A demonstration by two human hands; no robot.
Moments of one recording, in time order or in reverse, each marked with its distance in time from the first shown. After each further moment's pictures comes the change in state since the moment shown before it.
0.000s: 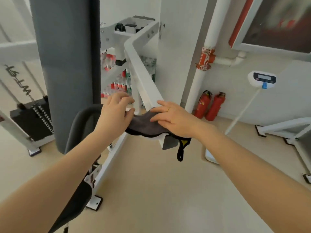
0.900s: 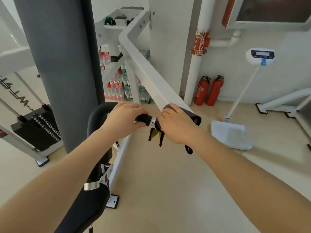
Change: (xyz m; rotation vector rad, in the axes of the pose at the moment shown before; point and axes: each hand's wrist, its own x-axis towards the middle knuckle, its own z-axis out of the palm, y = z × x) left_hand 0.001 -0.039 -0.002 0.076 -0.300 0.391; right_hand 0.018 -0.063 0.043 -0.446 -0.049 0.271
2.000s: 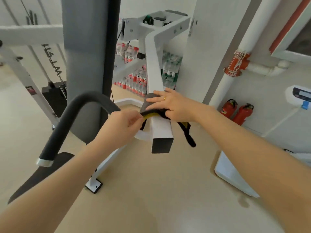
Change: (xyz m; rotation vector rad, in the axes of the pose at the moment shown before) left_hand 0.023 0.095 0.022 -0.346 0.253 -0.606; right_hand 0.060 0.127 -0.005 0.336 -0.089 -0.610
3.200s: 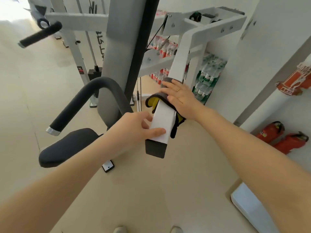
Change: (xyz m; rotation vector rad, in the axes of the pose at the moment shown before) left_hand 0.009 0.032 0.036 0.022 -0.160 -0.497; right_hand 0.042 0.057 0.024 0.184 0.255 -0.051
